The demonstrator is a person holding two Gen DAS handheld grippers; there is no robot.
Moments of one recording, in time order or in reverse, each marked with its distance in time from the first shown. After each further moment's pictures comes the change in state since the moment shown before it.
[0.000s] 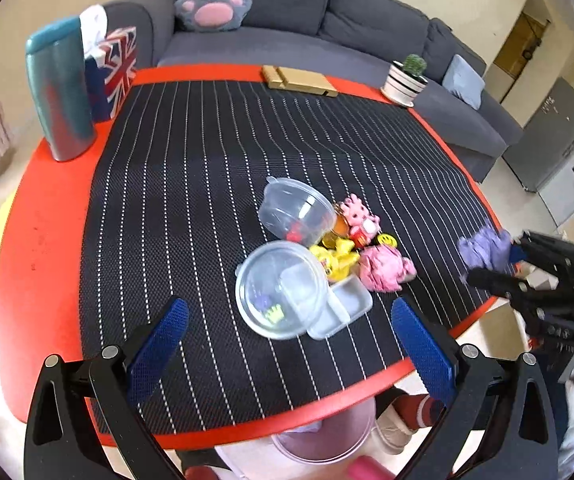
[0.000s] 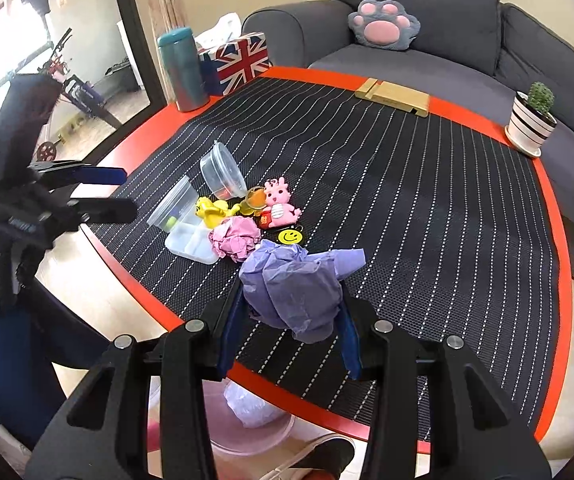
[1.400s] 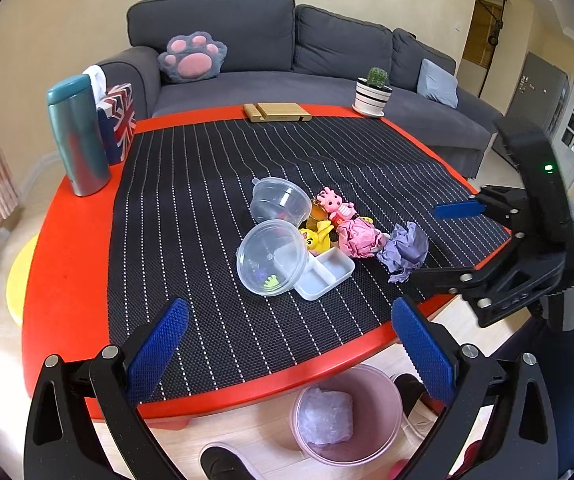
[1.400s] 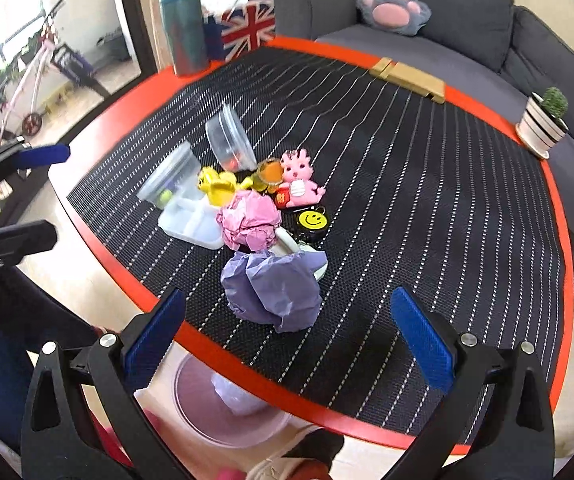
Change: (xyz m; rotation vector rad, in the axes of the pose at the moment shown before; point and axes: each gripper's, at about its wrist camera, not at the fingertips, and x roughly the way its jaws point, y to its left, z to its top) left arm -0.043 -0.020 -0.056 0.174 -0.166 0.047; right arm 0.046 0.031 0.004 -0.072 0.122 -0.070
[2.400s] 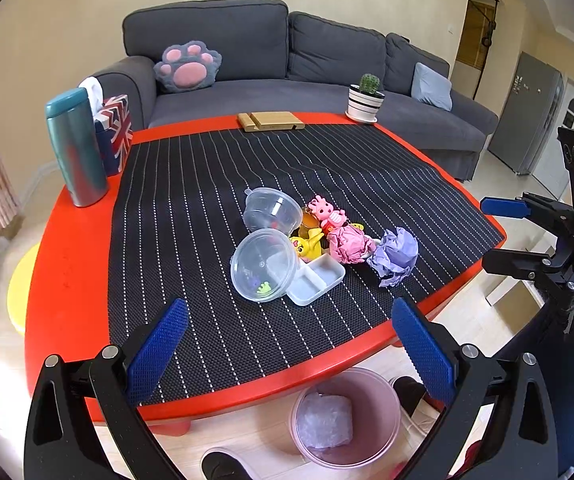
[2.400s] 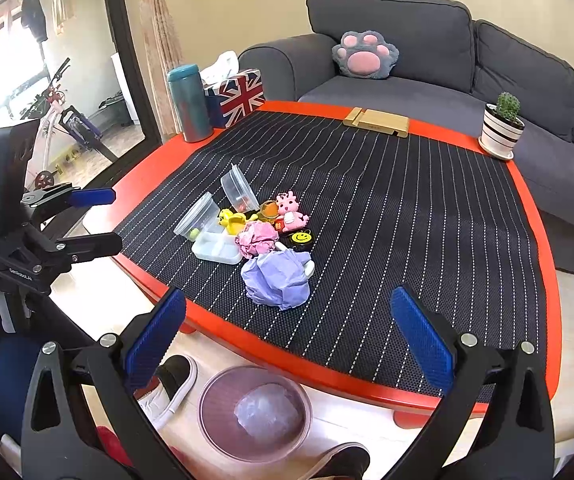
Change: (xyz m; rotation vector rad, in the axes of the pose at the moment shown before) left arm -0.007 -0.006 0.001 0.023 -0.031 -0.005; right arm -0.080 -0.012 -0.045 0.120 -0.254 0.035
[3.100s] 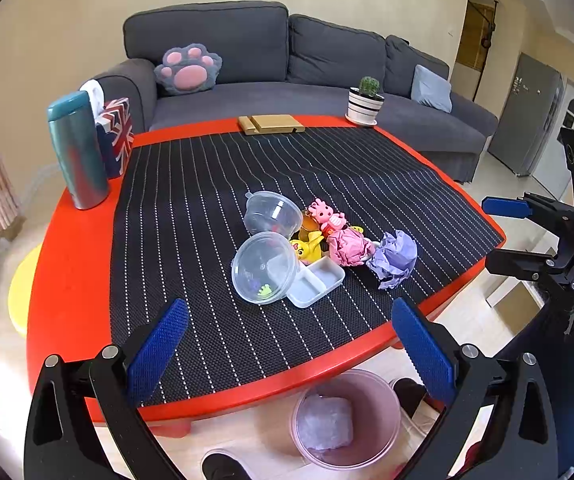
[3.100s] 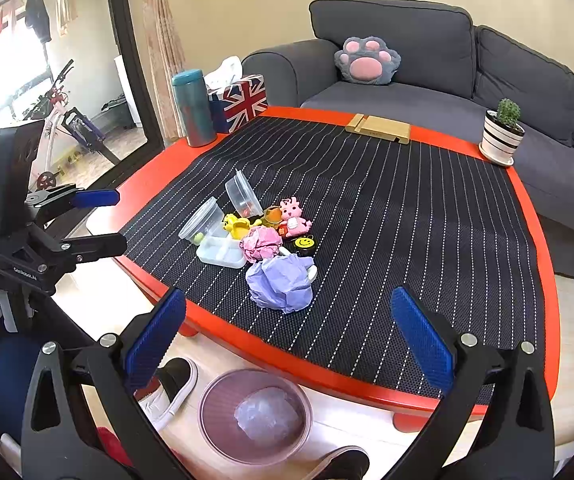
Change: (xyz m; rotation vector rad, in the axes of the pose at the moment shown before) left arm -0.003 -0.001 -0.001 0.002 -0.008 0.000; right arm -0.005 0.003 0.000 -0.009 -0.021 0.002
